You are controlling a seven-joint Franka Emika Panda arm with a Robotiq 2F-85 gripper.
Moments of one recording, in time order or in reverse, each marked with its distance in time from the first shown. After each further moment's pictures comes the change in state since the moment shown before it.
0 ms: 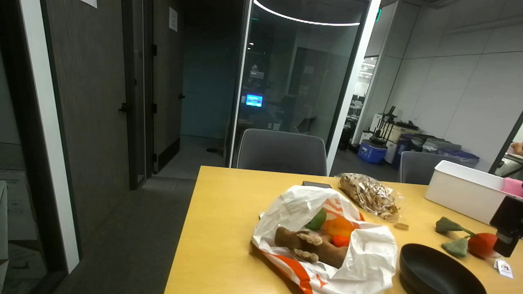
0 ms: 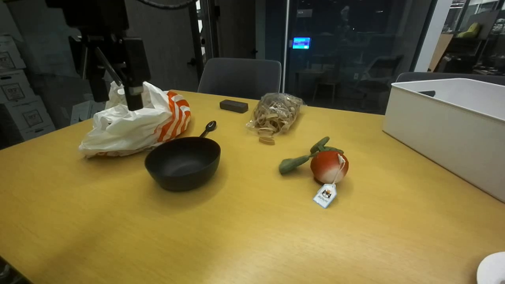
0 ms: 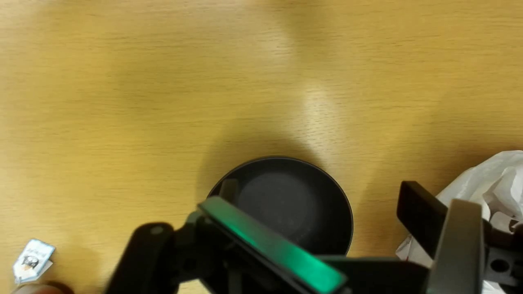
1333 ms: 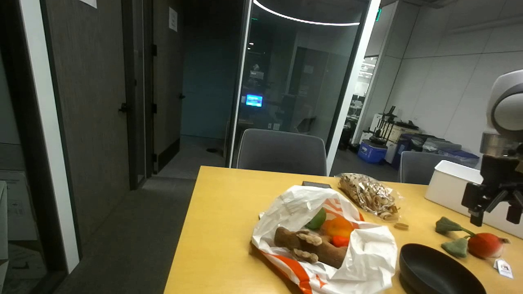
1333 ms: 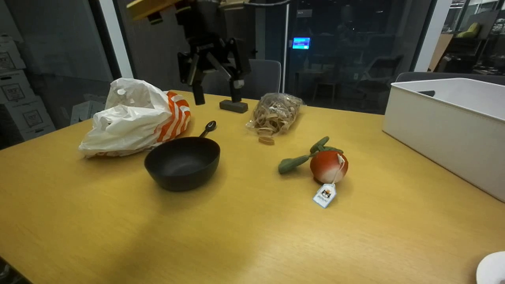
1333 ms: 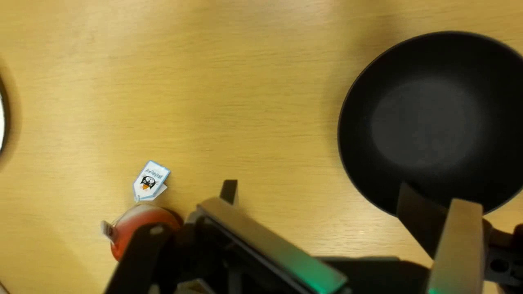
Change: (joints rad) arm -0.100 0.476 -0.034 0.383 -0.239 0.037 0.006
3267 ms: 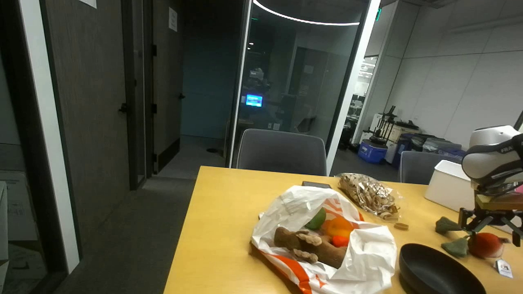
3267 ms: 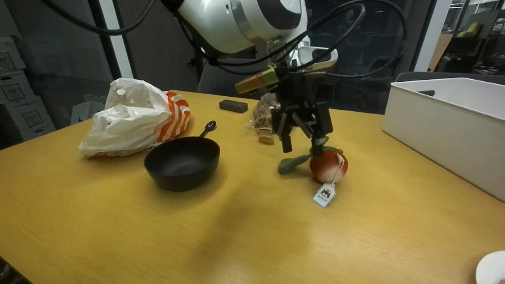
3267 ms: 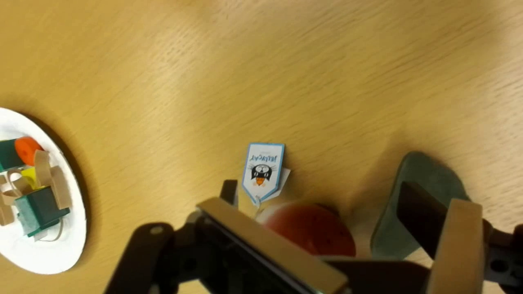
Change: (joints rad) arm -0.048 0.473 -0.184 0.301 -0.088 0.143 0.352
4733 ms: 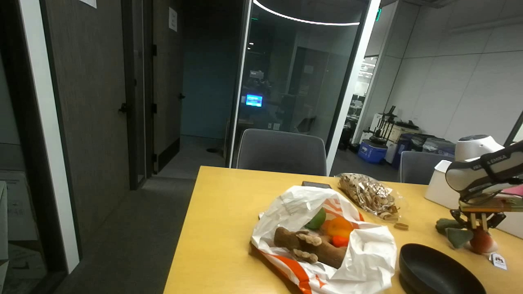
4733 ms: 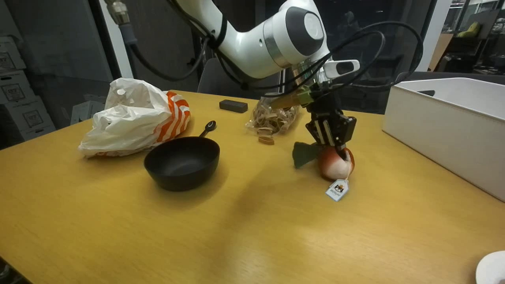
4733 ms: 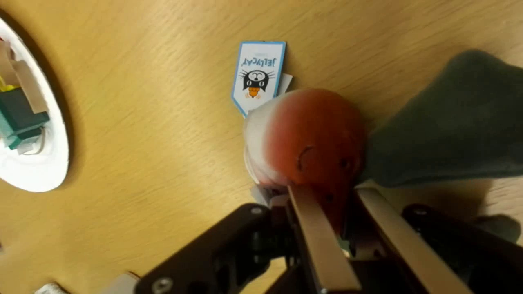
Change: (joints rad) arm 0.033 0.251 -0.095 0.250 -0.015 0.142 0.034
